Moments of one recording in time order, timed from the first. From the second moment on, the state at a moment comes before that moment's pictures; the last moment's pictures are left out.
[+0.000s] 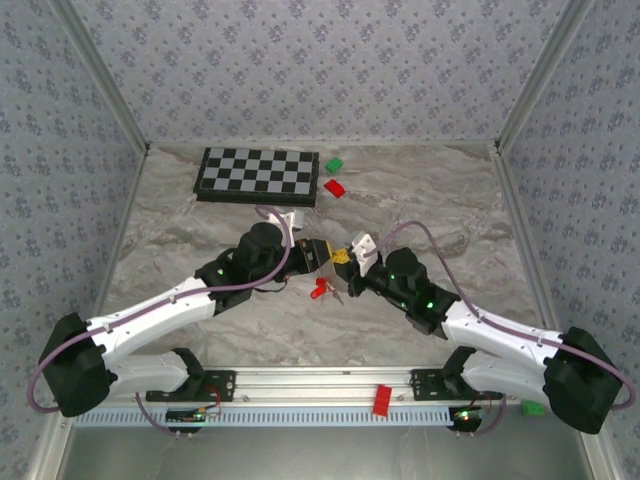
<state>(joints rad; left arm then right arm) -0.89 1.17 0.81 -0.02 0.11 -0.95 0.85 1.03 0.47 0.35 -0.08 0.02</state>
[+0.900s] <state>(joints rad) -0.89 1.18 0.81 -0.03 0.09 -0.96 0.87 1.04 0.47 0.34 -0.02 -0.02</state>
